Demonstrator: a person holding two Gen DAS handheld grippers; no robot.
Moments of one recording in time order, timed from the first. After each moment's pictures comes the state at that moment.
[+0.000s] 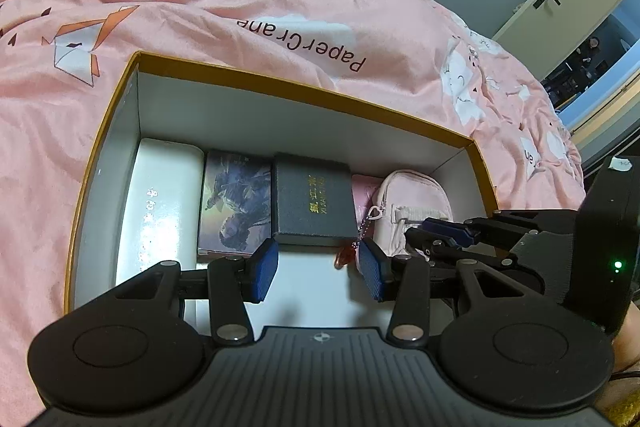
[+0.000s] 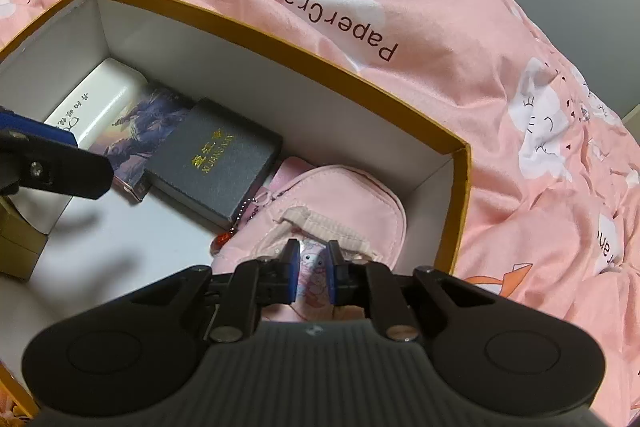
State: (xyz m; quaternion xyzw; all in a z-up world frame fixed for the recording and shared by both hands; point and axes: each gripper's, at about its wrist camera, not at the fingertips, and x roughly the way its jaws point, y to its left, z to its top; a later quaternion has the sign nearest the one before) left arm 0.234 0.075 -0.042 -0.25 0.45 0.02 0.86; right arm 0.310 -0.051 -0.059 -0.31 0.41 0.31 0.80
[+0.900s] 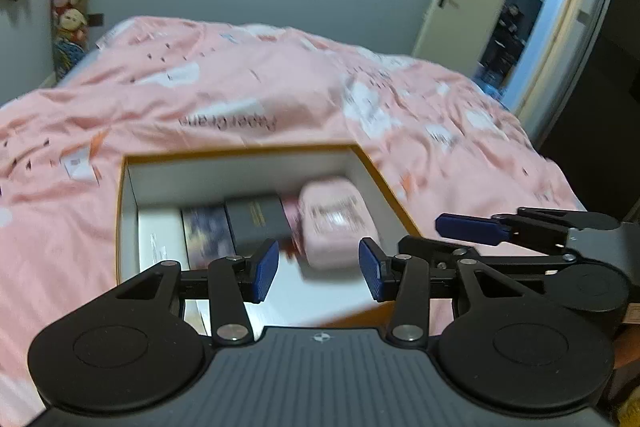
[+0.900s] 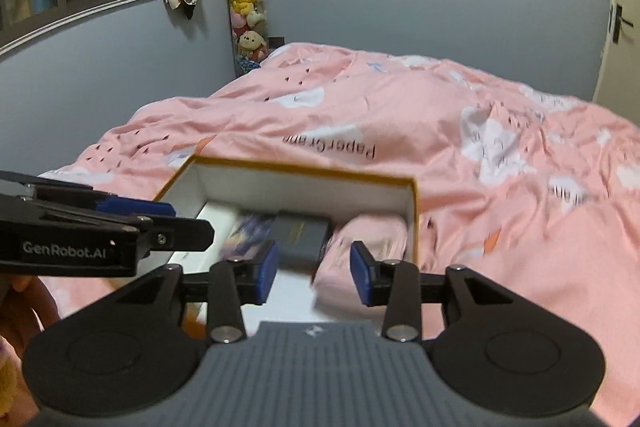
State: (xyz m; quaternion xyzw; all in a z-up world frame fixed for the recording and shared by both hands) left arm 0.124 0.015 0.039 -0.10 0.36 -0.06 0.93; right arm 0.162 -0.146 0.040 -0.09 0.31 0.33 0.89
